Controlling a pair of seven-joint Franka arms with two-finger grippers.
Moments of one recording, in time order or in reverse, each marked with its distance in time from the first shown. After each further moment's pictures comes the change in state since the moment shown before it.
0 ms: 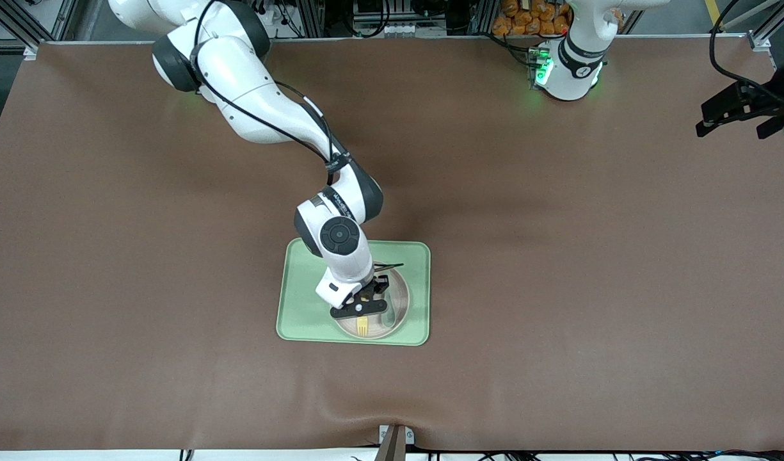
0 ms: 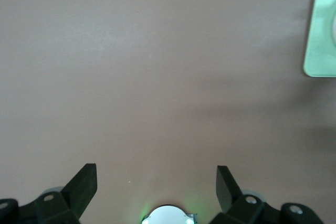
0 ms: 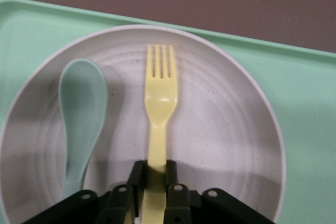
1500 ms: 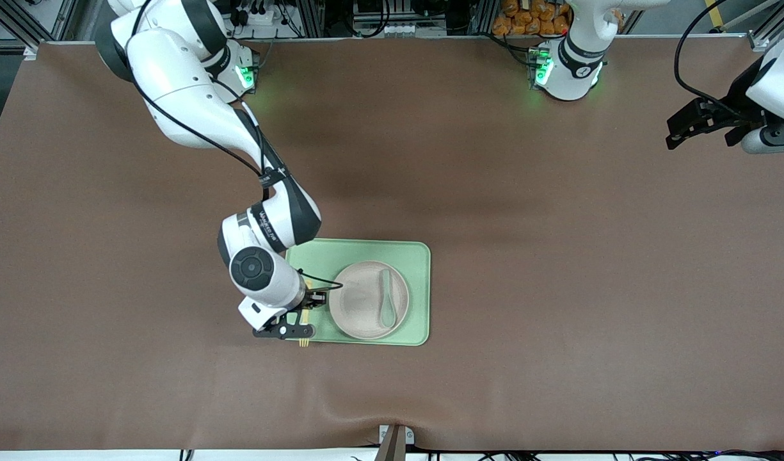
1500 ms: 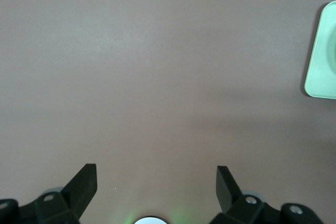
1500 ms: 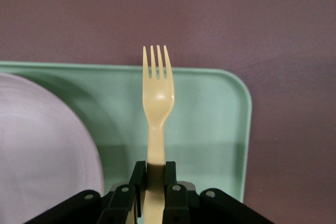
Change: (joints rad) left arm 0.001 -0.032 -0.046 -0.095 0.000 0.101 -0.135; right arm -0.249 -0.169 0.111 -0.217 -0.040 -0.039 -0.037
